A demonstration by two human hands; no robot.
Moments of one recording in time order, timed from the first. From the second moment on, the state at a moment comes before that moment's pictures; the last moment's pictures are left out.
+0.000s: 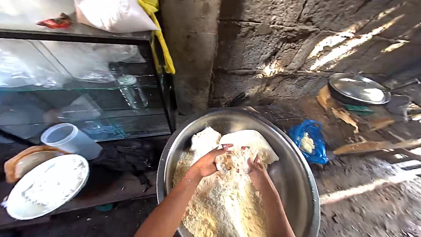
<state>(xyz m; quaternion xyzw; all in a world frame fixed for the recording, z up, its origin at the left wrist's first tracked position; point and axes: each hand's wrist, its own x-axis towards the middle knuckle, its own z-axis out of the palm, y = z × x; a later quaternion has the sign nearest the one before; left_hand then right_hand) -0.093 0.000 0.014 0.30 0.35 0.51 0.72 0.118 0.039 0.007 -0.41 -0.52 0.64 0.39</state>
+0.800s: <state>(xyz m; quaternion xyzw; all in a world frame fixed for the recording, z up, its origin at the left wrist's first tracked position) -0.098 0.000 0.021 0.30 0.53 0.49 0.62 0.138 0.031 -0.009 -0.33 -0.53 0.67 0.40</state>
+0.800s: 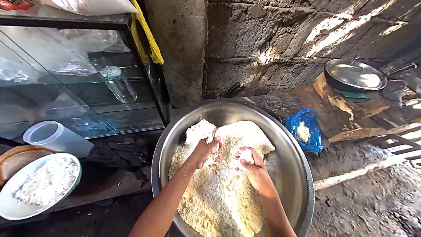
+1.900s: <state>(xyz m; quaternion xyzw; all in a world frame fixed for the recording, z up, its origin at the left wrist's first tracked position) -0.098 0.016 -0.006 0.20 0.56 0.55 0.59 0.116 0.028 -0.007 -0.52 -0.42 0.62 0.41</state>
